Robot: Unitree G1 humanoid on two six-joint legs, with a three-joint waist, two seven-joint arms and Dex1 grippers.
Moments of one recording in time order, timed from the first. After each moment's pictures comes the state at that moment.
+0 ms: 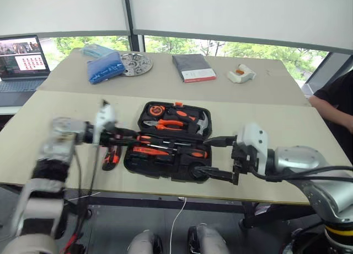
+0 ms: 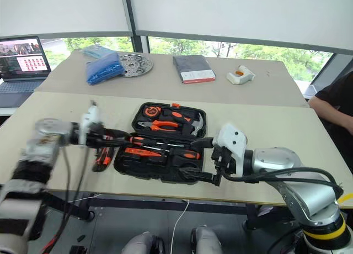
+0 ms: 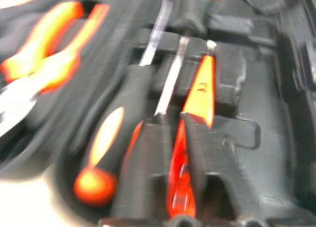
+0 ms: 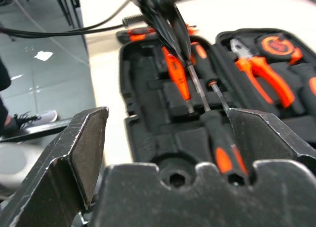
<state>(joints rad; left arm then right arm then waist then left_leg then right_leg) -0.60 0.84 0.10 0.34 -0.31 0.31 -1.35 -0.35 -0.79 0.03 -0.61 0.65 0.77 0.83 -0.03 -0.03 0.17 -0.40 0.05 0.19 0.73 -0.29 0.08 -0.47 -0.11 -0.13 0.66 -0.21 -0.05</state>
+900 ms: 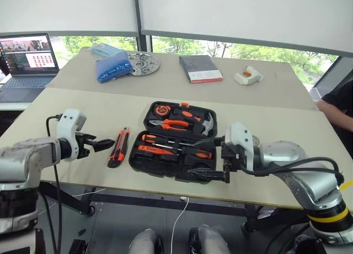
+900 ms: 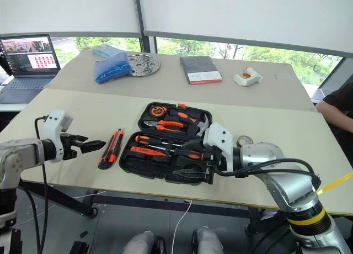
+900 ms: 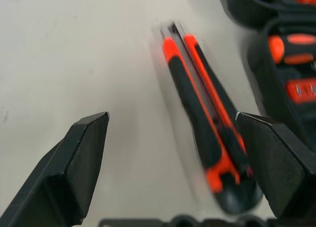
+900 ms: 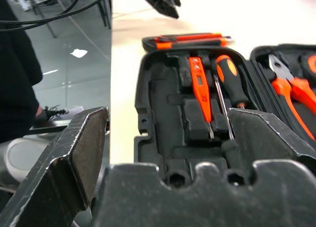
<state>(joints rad) -0.52 0.81 0.21 -0.05 -0.46 1.20 -0.65 -0.39 -0.73 0.13 -0.51 0.56 0.67 0.91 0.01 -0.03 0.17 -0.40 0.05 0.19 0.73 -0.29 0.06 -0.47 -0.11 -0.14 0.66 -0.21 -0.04</state>
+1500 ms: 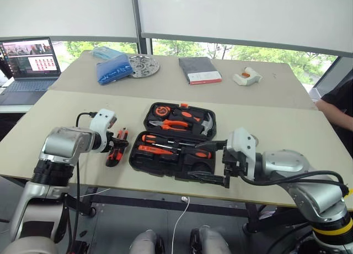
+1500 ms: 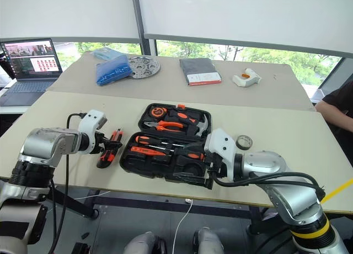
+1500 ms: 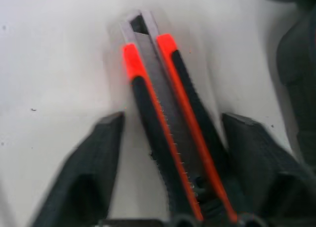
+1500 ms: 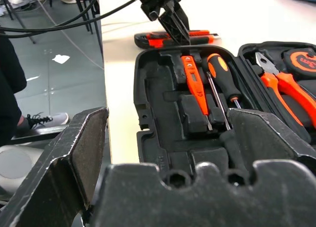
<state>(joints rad) -0.70 0.73 -0.08 0.19 -0.30 1.16 -0.60 -0.31 -0.73 0.10 -0.60 0.57 0.68 0.83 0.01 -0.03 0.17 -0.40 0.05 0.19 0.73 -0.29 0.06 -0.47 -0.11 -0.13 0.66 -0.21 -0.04</state>
